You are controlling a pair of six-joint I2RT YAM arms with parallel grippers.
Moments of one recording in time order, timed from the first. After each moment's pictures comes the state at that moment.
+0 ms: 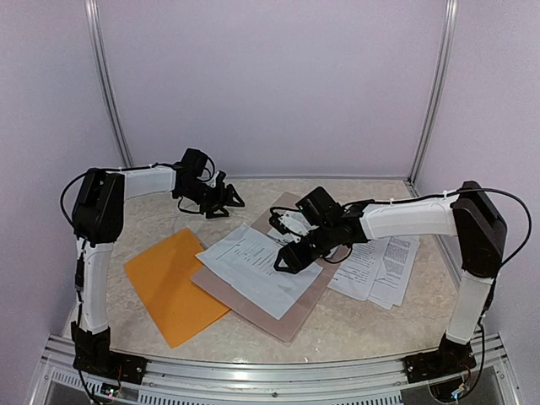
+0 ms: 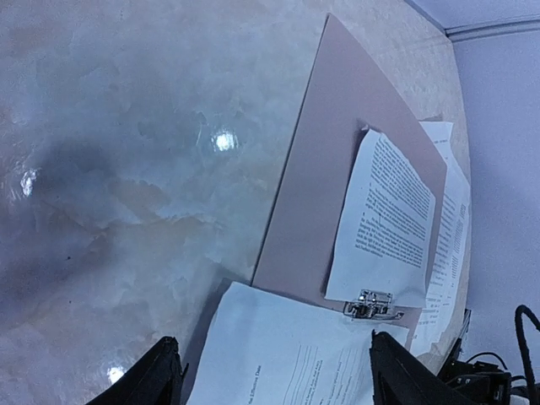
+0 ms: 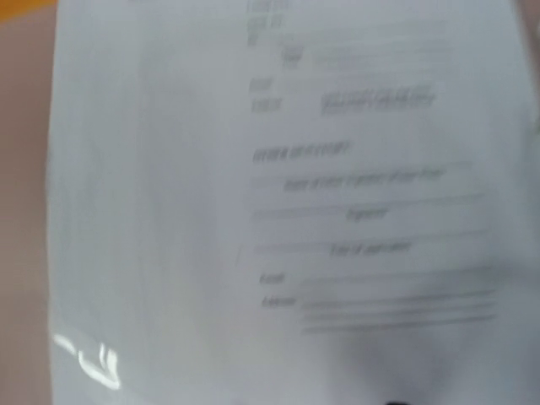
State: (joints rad) left arm -0.35 2.21 1.73 -0.45 0.56 -0.49; right arm 0.84 1.85 1.27 -0.32 -0.23 0.12
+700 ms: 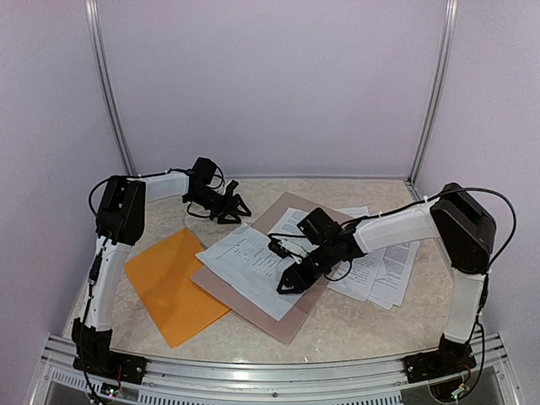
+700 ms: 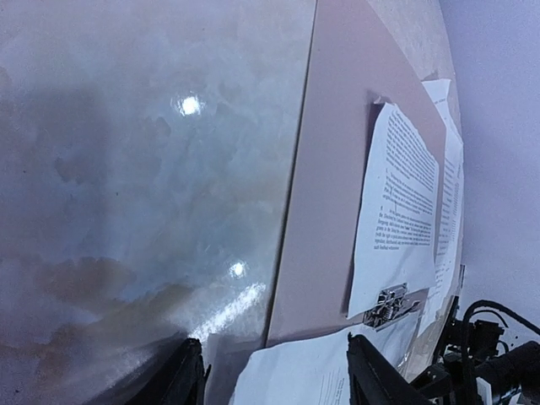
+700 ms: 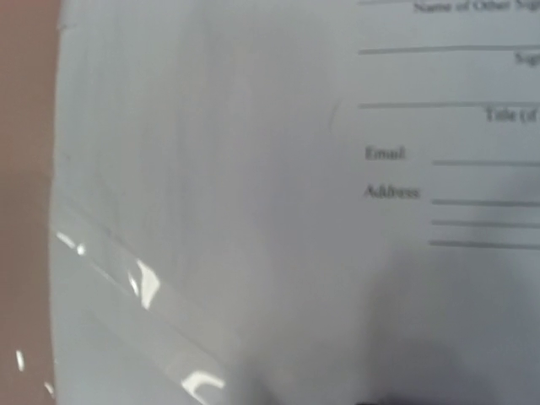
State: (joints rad) left arm -0.34 2.51 2.04 -0.58 0.74 -0.35; right arm 0.83 1.93 1.14 -0.23 -0.46 0.07
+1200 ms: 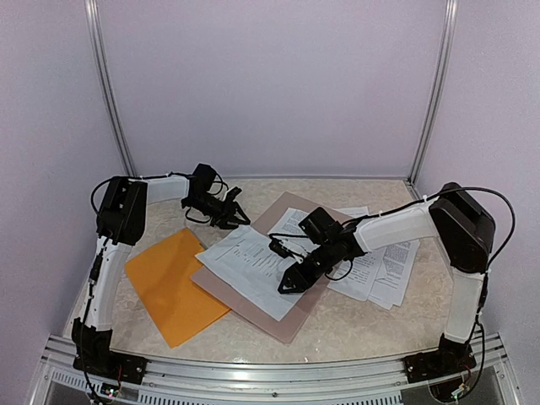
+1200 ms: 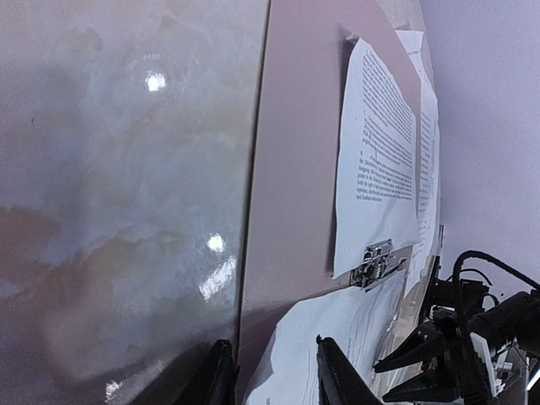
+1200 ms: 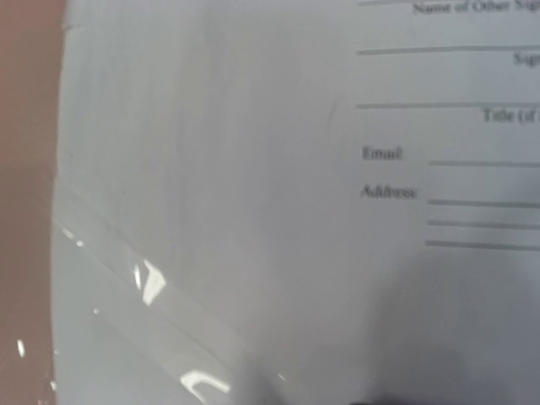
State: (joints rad) left arm -0.34 2.52 2.01 -0.62 0.88 -0.26; right arm 0.81 1.94 1.14 -0.23 -0.49 0.04
